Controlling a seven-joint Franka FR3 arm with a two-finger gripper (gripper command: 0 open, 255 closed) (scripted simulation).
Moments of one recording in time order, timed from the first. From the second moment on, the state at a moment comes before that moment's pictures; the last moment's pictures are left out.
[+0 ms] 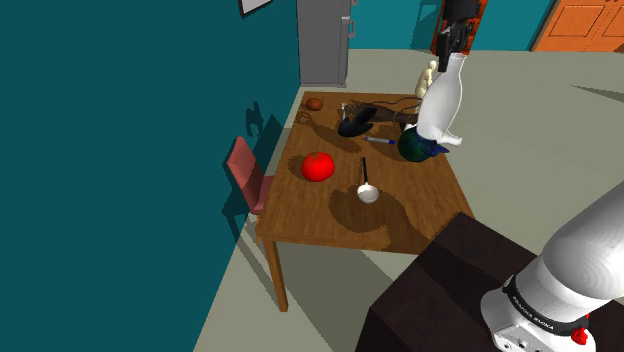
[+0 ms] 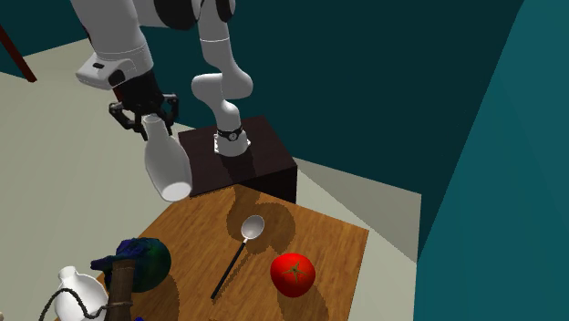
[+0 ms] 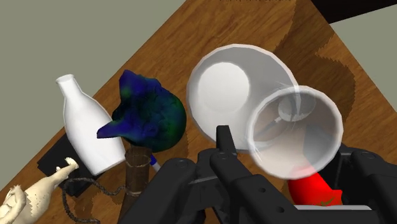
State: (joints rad) arm -0.28 -0.05 -0.18 -1.64 -0.06 1.50 -0.47
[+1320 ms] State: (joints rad) arm -0.28 -0.07 -0.18 -1.93 -0.06 1.77 -0.46
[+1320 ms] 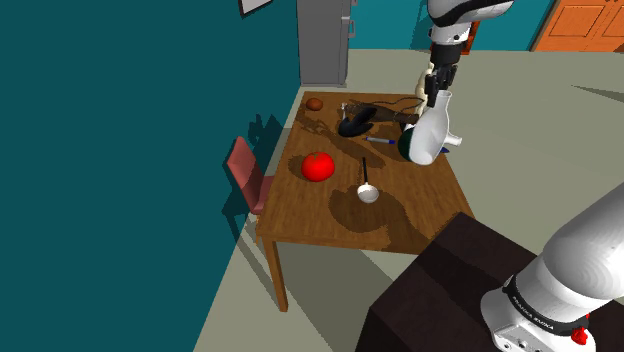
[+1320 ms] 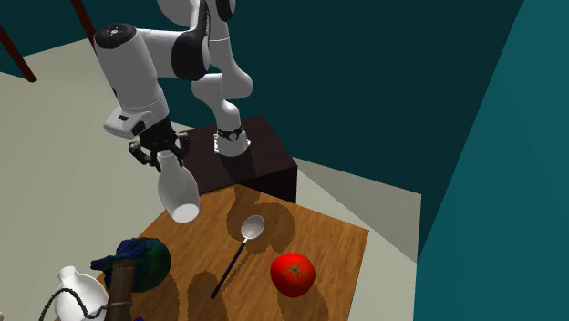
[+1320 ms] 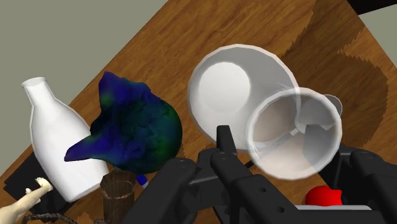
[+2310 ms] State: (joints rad) arm -0.28 -0.02 -0.18 -2.09 -0.06 1.97 -0.45
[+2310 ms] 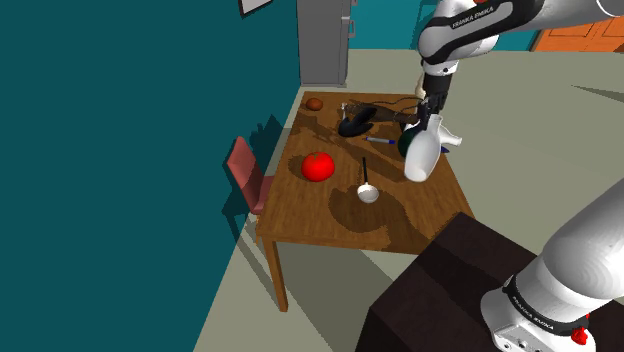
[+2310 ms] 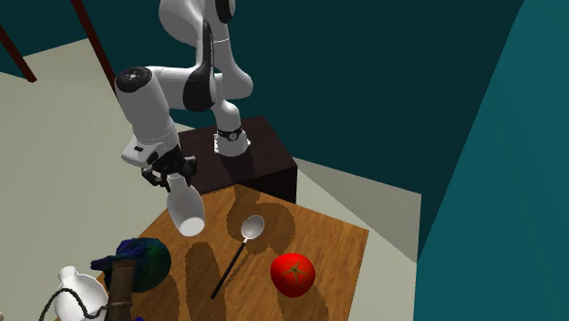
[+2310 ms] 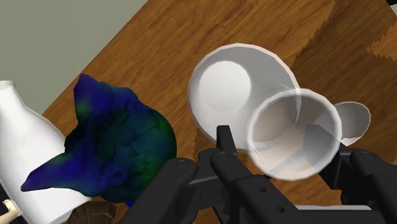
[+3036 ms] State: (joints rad) arm -0.28 0.01 -0.18 -2.15 -0.06 2.07 -0.45
